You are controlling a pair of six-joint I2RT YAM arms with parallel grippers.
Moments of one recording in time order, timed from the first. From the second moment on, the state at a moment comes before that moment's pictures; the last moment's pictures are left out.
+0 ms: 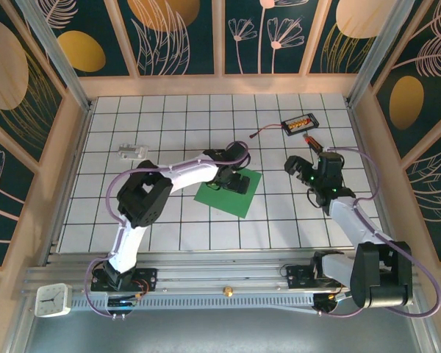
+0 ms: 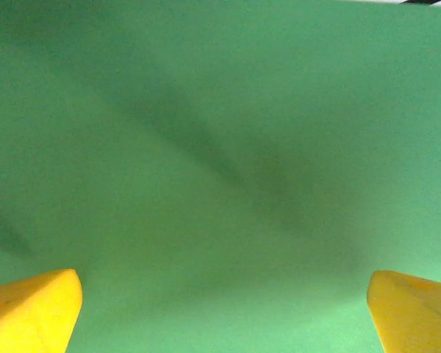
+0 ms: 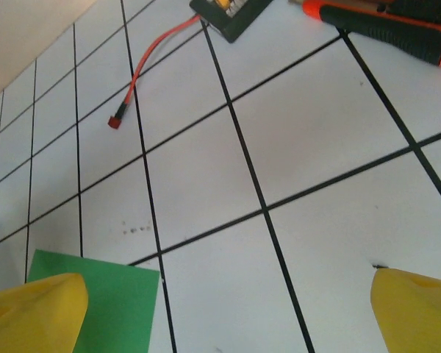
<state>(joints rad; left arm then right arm) -0.82 2.14 1.57 -0.69 -0.08 -0.49 0.06 1.13 0.54 -0.07 -0.15 0.55</state>
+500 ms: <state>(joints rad) -0.82 2.23 1.72 -0.82 -0.08 -0.43 0.06 1.13 0.53 -0.05 -0.21 0.55</state>
